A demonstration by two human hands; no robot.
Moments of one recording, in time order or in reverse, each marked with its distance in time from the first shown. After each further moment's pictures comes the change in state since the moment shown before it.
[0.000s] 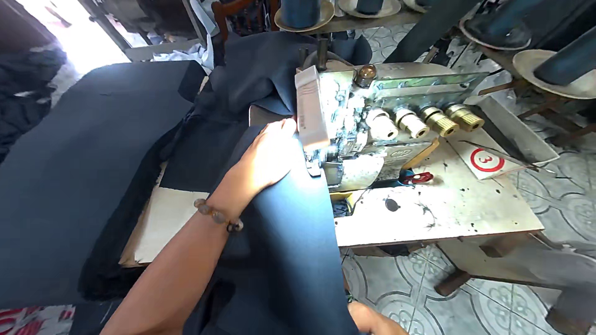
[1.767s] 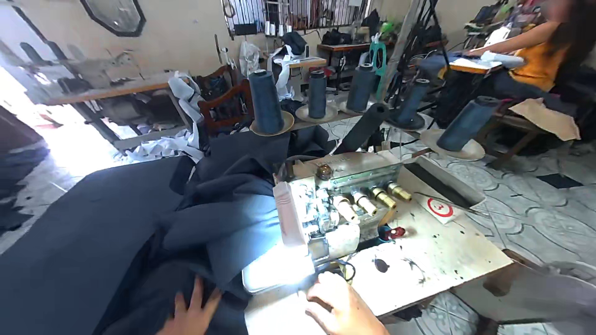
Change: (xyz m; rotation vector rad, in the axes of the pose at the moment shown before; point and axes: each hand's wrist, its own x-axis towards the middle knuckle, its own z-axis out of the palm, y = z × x) left_hand -0.128 -0.081 -0.018 0.166 -0.607 -0.344; right_hand 0.105 0.030 -0.066 -1.097 0.370 0.100
